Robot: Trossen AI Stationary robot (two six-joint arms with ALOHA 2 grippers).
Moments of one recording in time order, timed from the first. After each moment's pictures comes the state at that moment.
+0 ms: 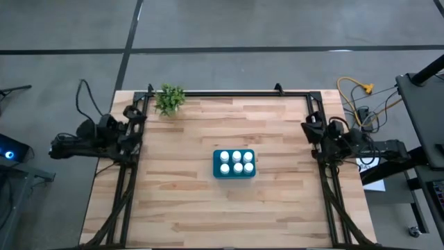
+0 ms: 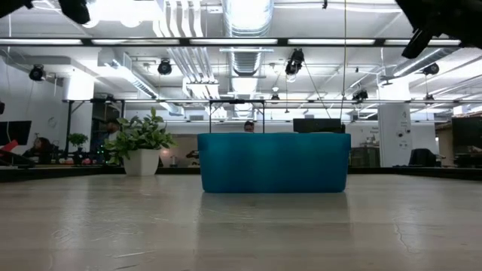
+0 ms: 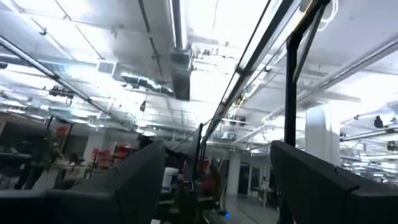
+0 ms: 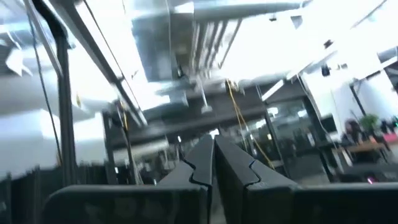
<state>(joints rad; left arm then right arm) -0.05 0.17 0.29 0.46 -0.09 -0.13 0.01 0.09 0.01 0.70 0.20 0.18</state>
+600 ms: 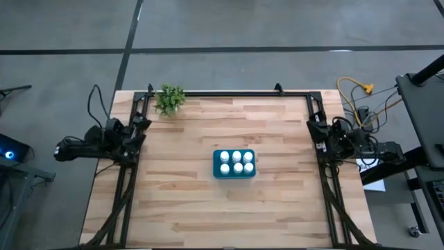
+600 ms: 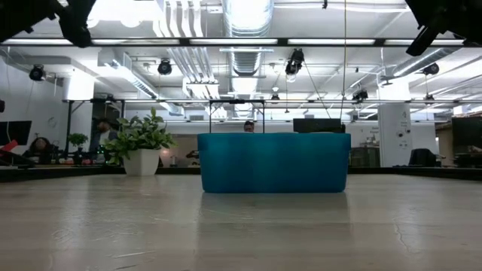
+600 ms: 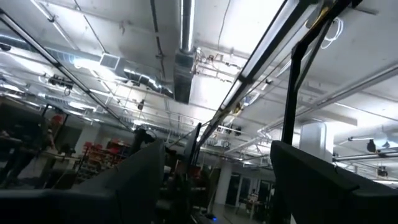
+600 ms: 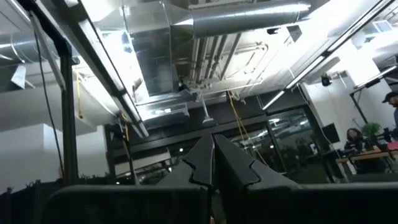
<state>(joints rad) -0.05 0.05 0.12 0.54 -0.11 -0.23 0.01 0.00 0.01 0.68 0.21 0.19</state>
